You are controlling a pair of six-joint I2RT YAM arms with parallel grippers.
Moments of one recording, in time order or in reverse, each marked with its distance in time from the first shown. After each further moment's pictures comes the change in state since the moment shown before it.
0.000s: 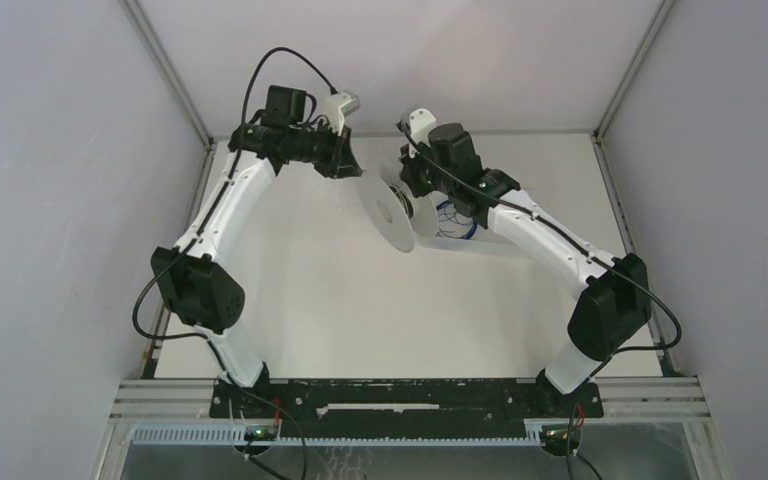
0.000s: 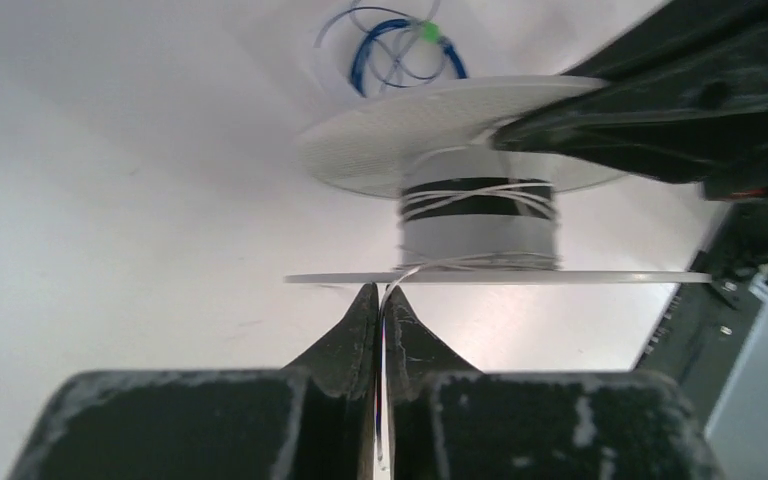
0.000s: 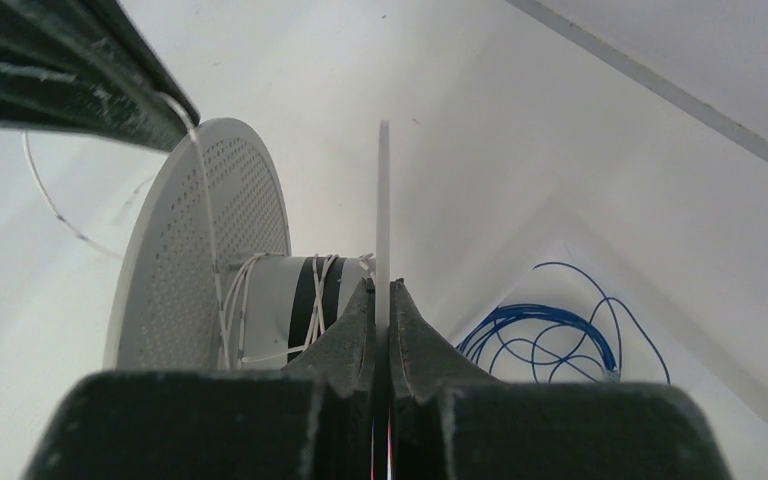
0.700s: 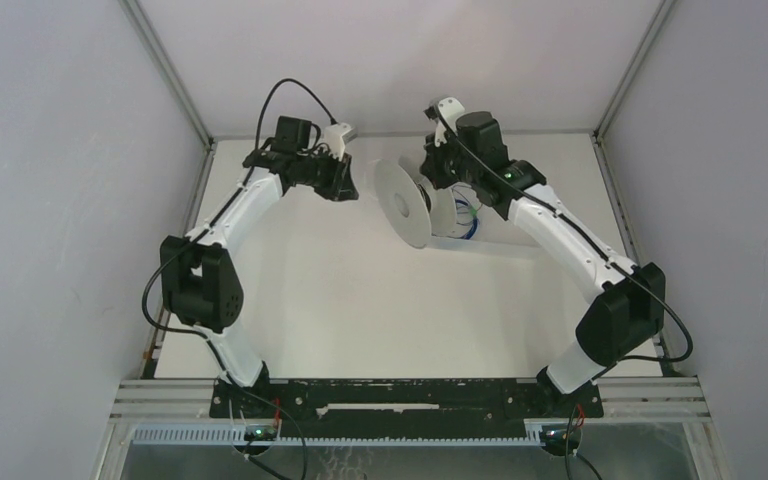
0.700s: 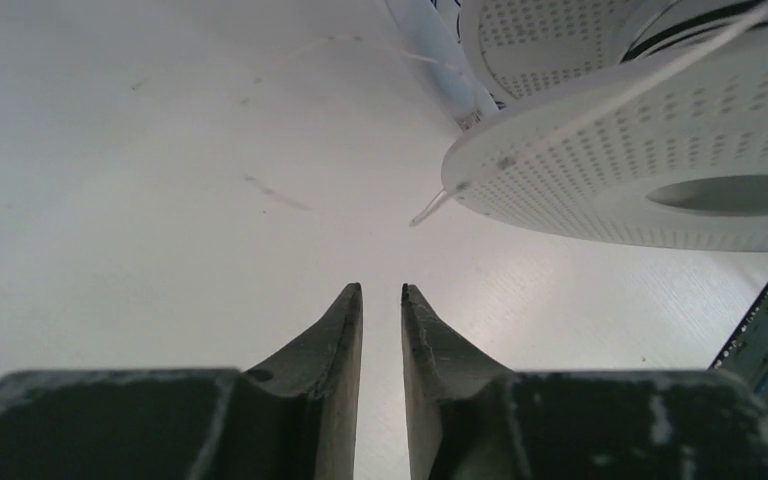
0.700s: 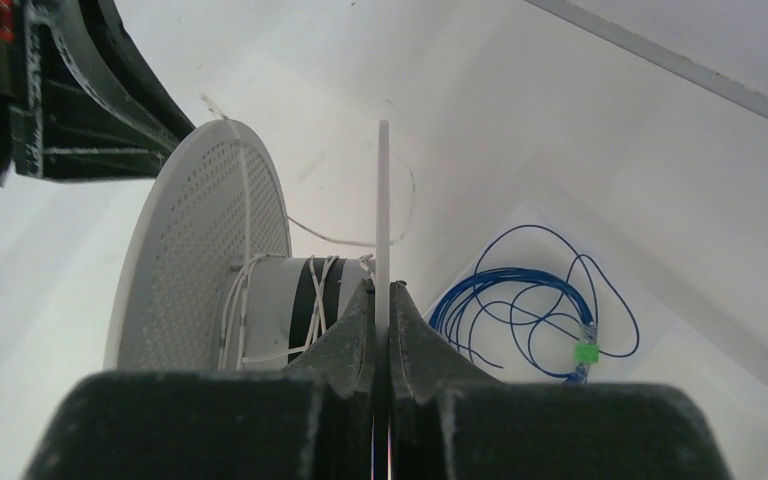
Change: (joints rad) left arm 0.024 0.000 -0.282 0.206 -0.079 0.000; right arm -0.098 -0.056 0.012 -0.095 -0.087 0.050
